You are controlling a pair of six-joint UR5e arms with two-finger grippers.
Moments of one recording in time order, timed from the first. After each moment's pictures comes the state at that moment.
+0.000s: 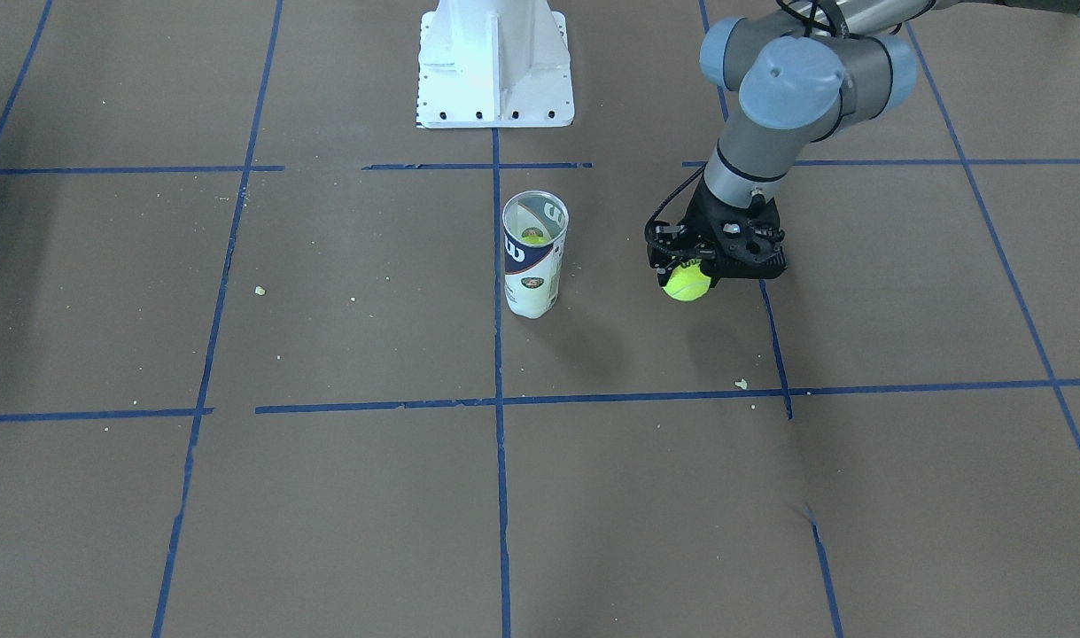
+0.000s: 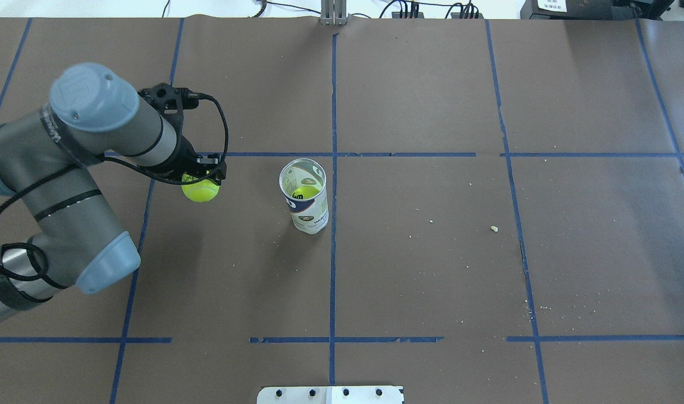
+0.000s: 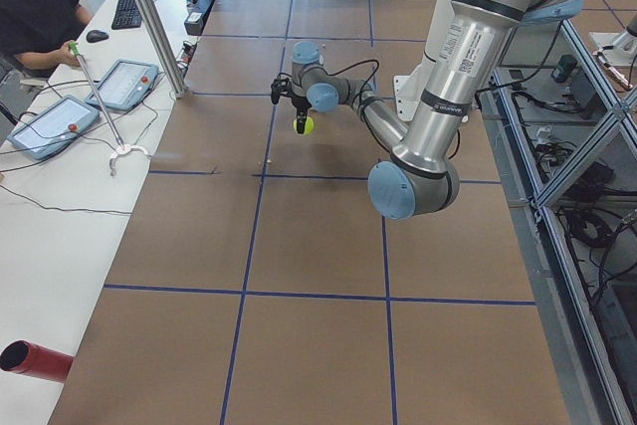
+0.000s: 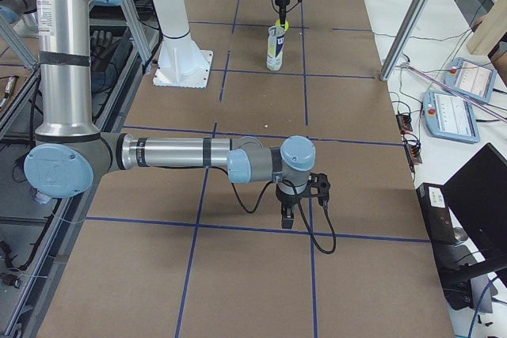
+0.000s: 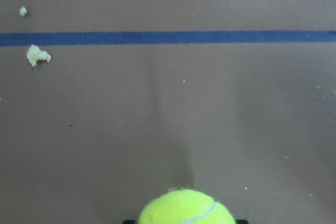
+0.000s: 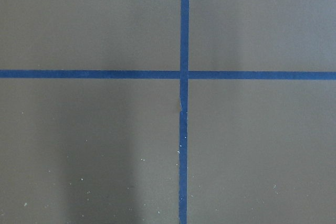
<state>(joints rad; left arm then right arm) -0.74 -2.03 -1.87 -1.59 -1.99 -1.04 1.46 -1.60 1.62 -1.49 2.30 0.16</state>
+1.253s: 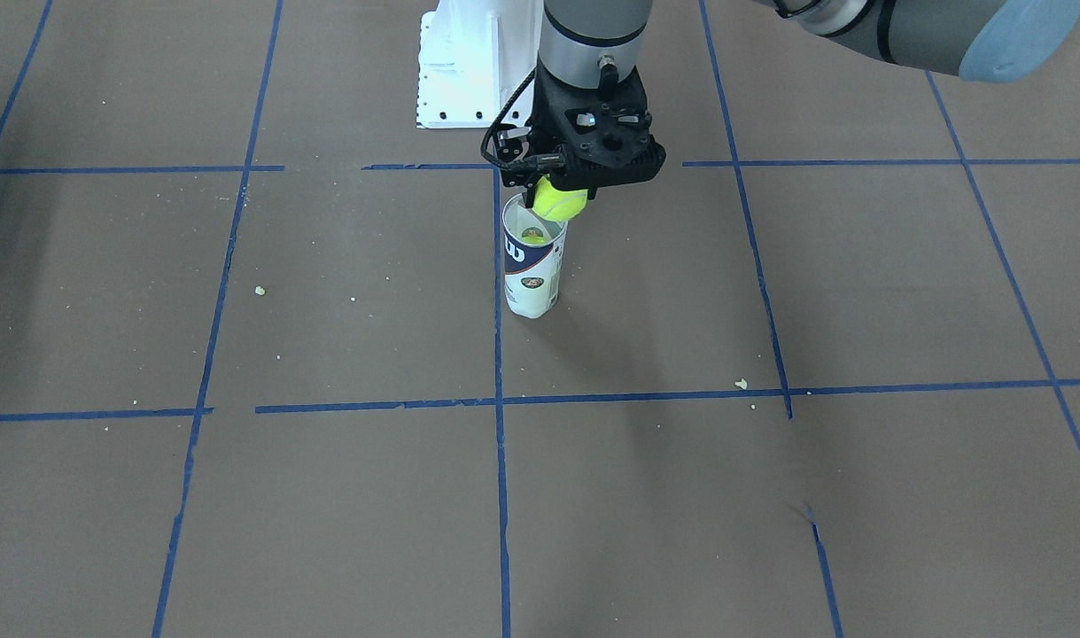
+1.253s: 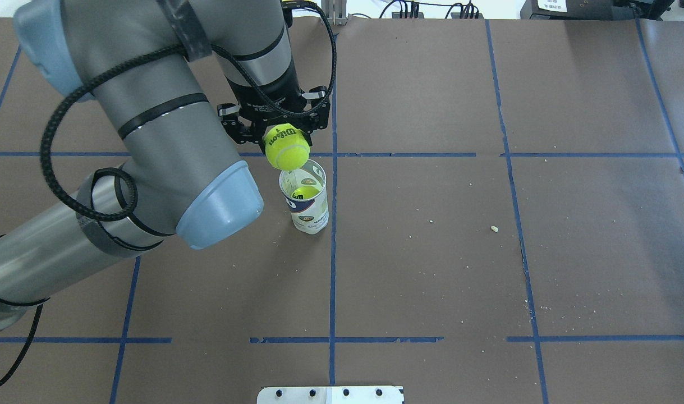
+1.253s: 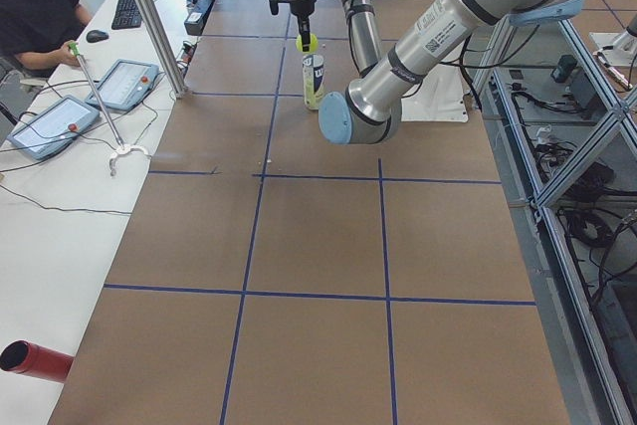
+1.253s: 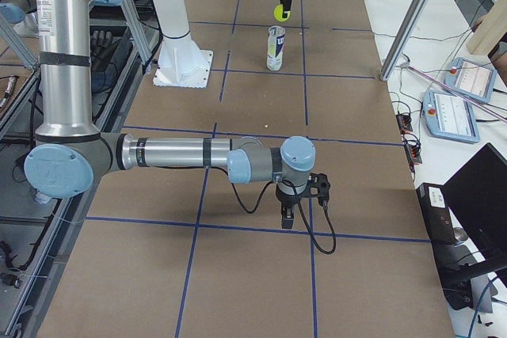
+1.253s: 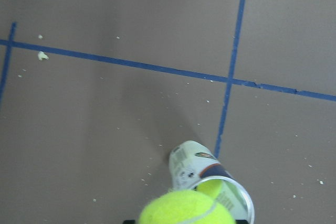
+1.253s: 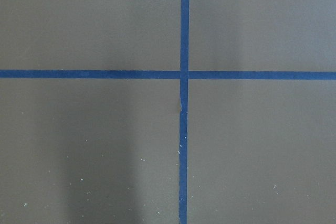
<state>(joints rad) -0.72 -2.53 -1.78 -1.13 -2.09 -1.22 1.46 -1.60 1.62 -1.49 2.30 0.16</state>
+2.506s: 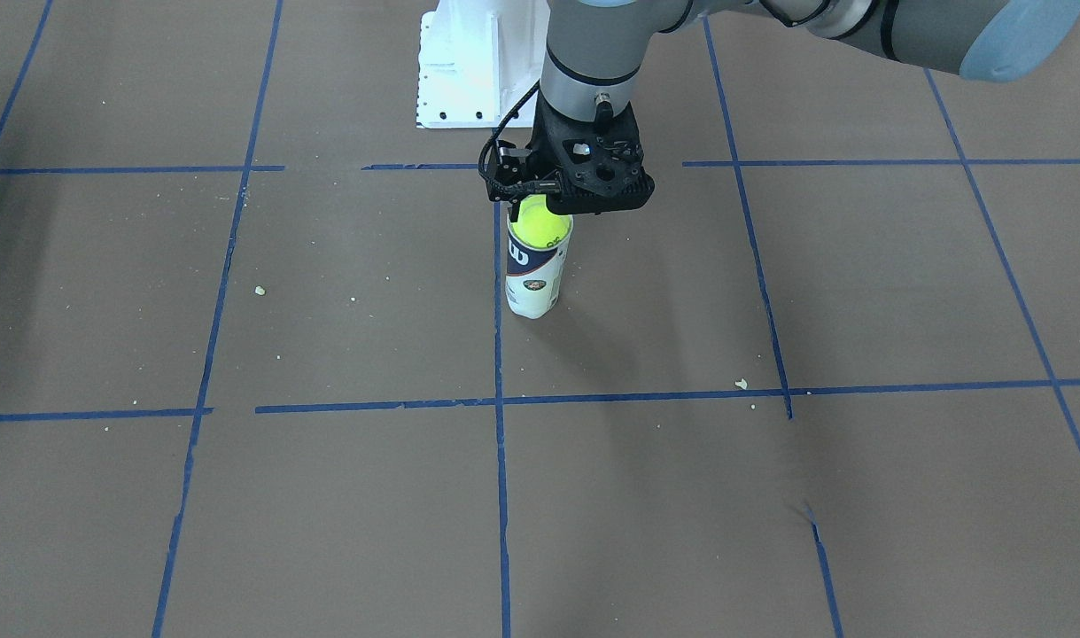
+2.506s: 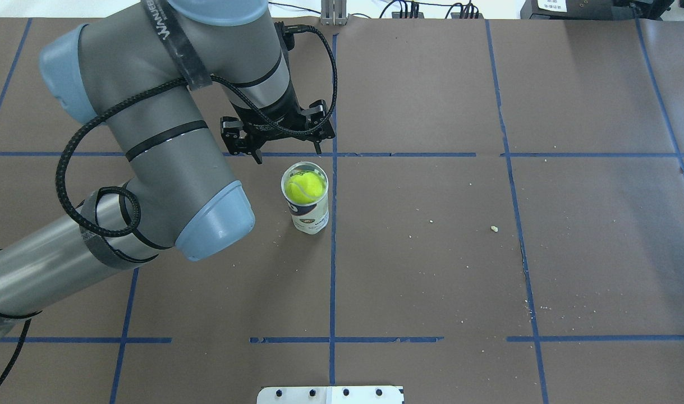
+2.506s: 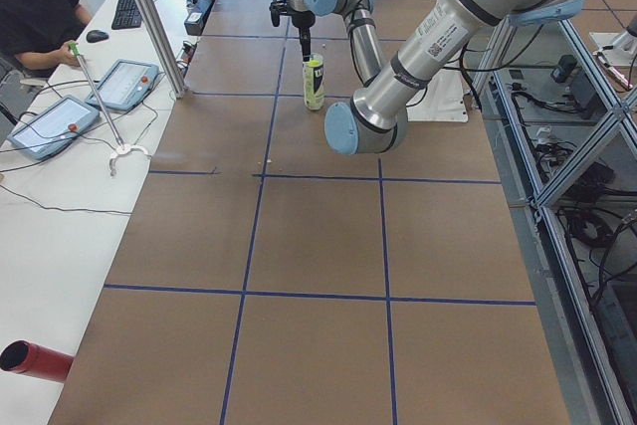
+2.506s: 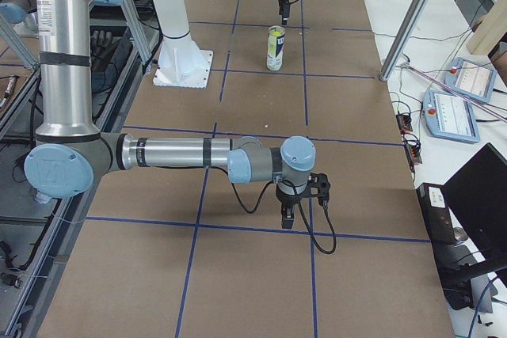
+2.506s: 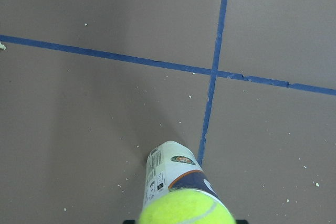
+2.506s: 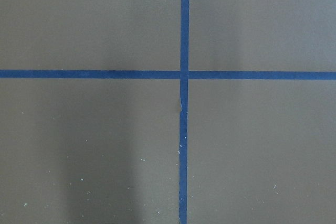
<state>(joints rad) -0.71 -2.46 -1.78 -1.24 -2.09 -1.22 1.46 -1.60 1.62 -1.49 2.30 0.16</state>
